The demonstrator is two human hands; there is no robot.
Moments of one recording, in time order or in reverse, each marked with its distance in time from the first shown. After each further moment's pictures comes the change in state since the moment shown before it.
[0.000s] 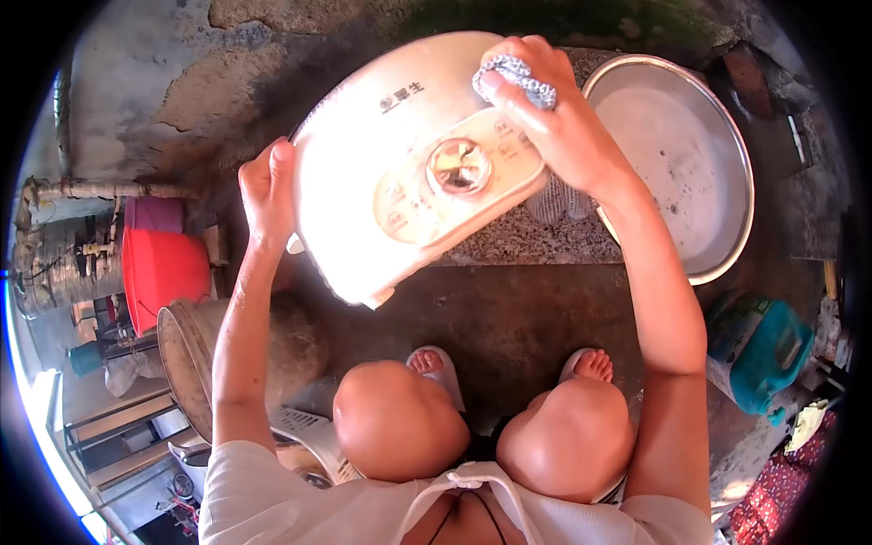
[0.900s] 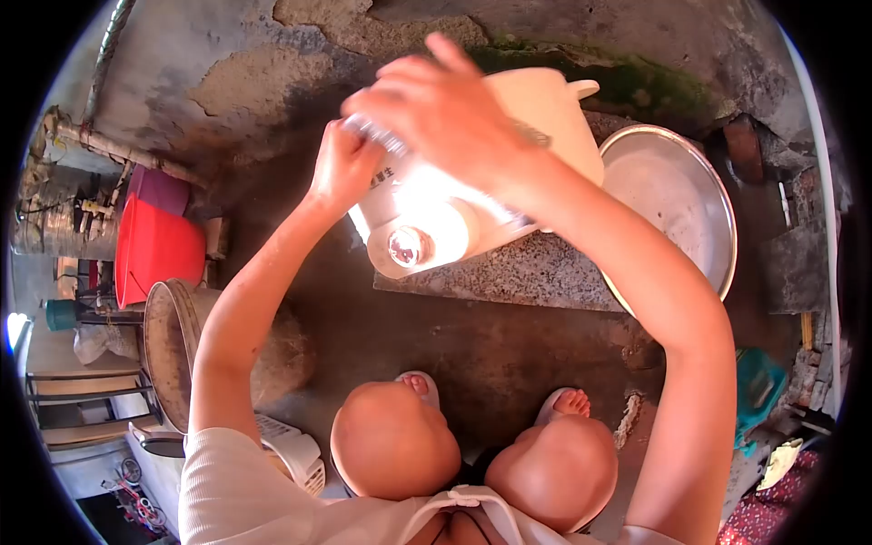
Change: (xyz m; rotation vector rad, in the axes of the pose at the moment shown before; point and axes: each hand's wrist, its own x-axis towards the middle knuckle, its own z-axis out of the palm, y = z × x) left_hand 0.035 0.015 0.019 0.003 -0.121 -0.009; right_hand 0.072 -0.061 0.068 -0.453 -0.042 -0.725
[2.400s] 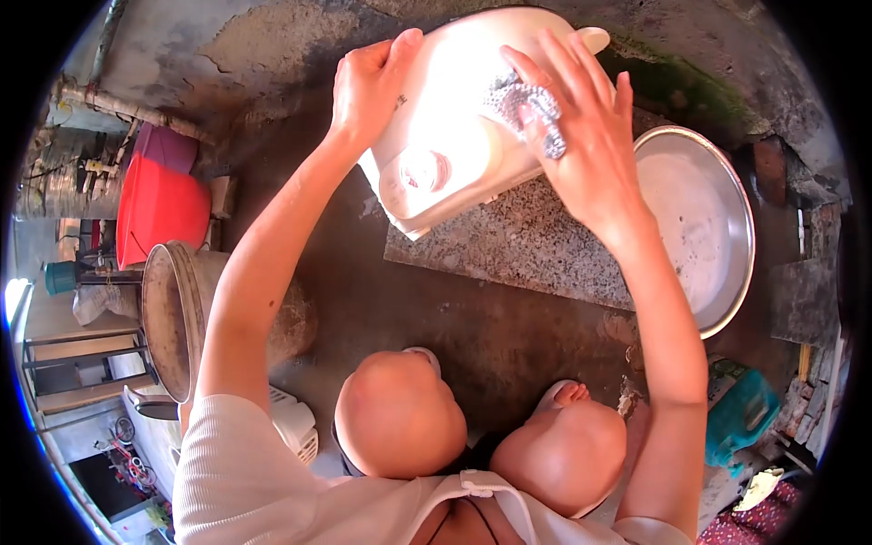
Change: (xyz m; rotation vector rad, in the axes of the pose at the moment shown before) left_hand 0.032 -0.001 0.001 0.037 0.221 -0.167; right_hand -0.062 0.002 -0.029 -0.269 -0.094 0.405
